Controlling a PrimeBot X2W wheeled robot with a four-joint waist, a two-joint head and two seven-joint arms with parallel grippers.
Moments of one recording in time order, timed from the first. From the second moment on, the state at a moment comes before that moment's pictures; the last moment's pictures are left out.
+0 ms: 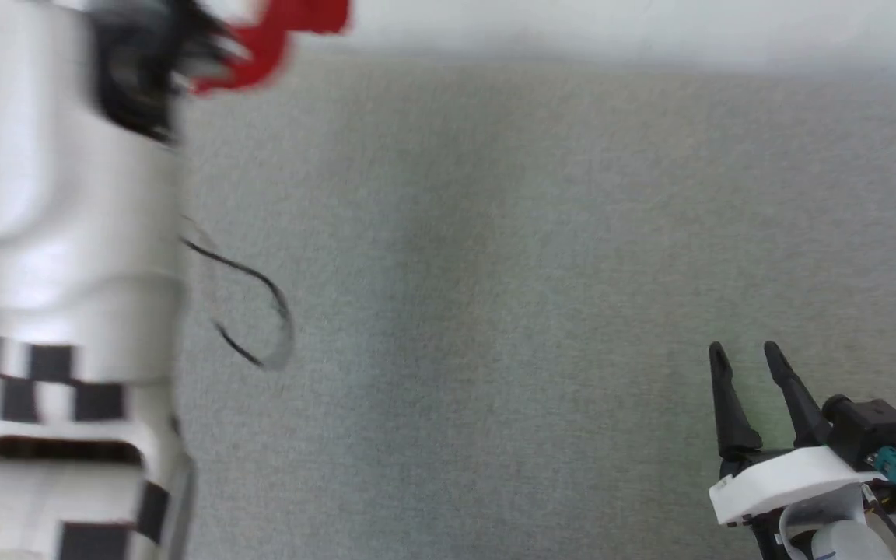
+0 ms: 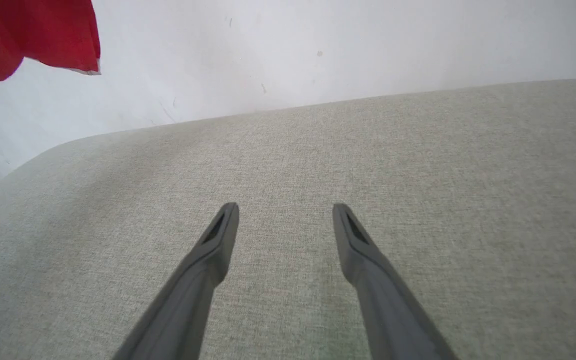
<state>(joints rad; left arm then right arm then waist) -1.13 0.16 -0.06 0.51 -0.62 -0.04 0.40 -0.06 -0.05 -0.03 0.25 0.22 0.13 -0.25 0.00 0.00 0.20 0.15</state>
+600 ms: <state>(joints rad) -0.60 0.05 -0.39 0.64 -0.64 -0.05 0.57 -0.03 -0.05 -0.04 0.28 0.25 0.13 -0.26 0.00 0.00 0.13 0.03</state>
